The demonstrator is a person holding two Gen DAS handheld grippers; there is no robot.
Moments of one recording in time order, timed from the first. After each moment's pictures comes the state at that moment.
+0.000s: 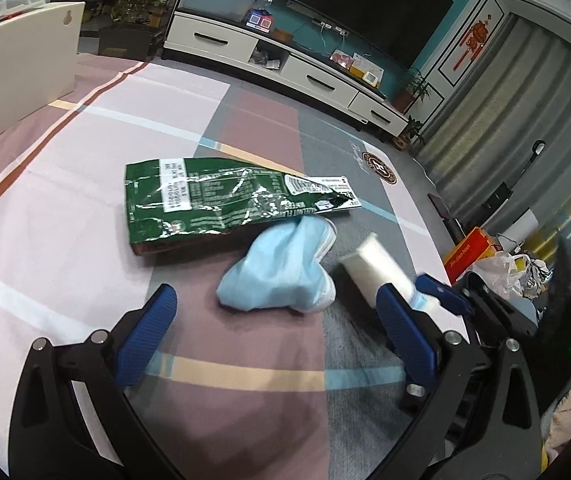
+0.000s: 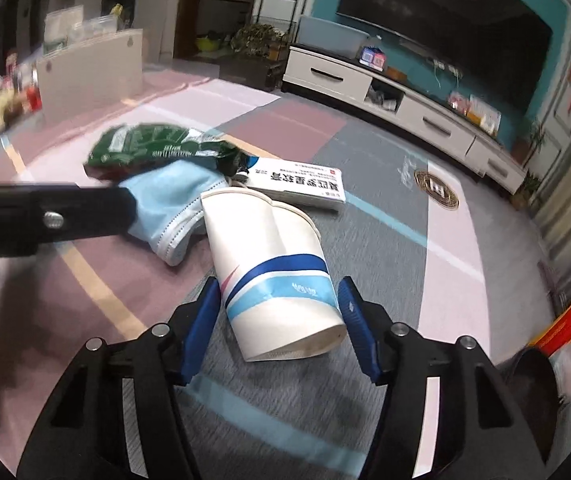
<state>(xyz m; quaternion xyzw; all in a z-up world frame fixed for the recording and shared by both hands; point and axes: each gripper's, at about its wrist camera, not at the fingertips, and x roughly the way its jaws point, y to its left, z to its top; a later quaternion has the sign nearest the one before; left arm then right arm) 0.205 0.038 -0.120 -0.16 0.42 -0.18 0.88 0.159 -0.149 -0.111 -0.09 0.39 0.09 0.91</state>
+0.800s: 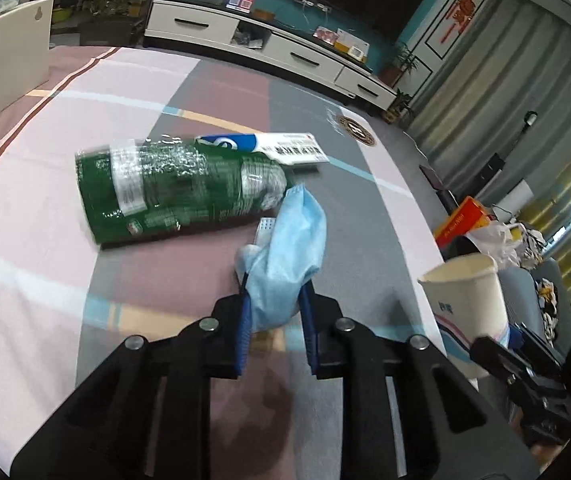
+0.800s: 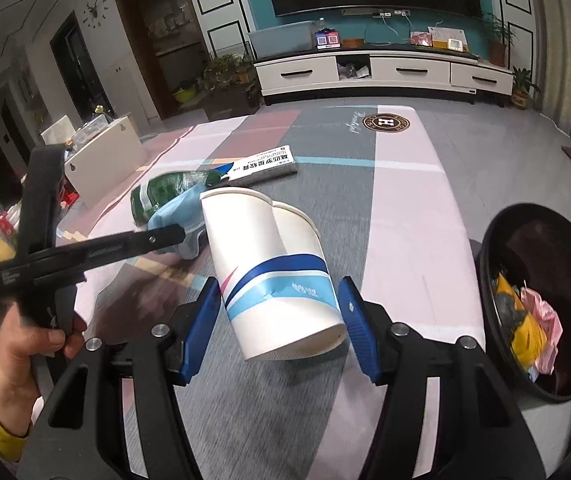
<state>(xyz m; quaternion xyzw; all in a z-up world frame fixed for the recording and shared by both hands) 0.175 0.006 -0.120 -0.12 0.44 -0.21 0.86 0.064 -0.216 -0.084 0.09 0.39 0.09 0.91</state>
